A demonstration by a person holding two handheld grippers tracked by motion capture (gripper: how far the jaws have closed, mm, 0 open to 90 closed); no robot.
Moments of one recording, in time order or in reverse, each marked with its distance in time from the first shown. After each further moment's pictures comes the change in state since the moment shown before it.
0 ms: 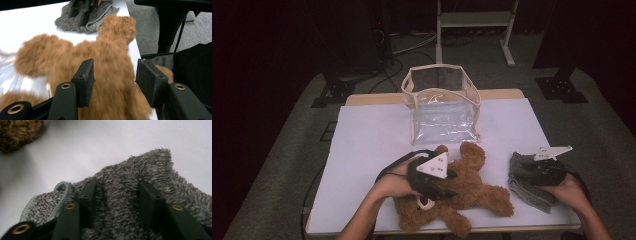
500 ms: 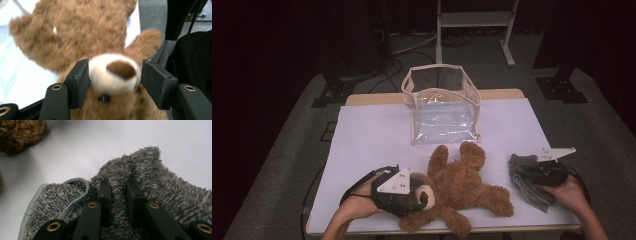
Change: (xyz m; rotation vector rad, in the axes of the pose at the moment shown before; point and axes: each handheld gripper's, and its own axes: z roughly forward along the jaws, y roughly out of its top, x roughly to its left) left arm -0.037 -0.056 -0.042 0.043 0.124 -0.092; right arm -0.001 -0.006 -0.002 -0.034 0.015 0.021
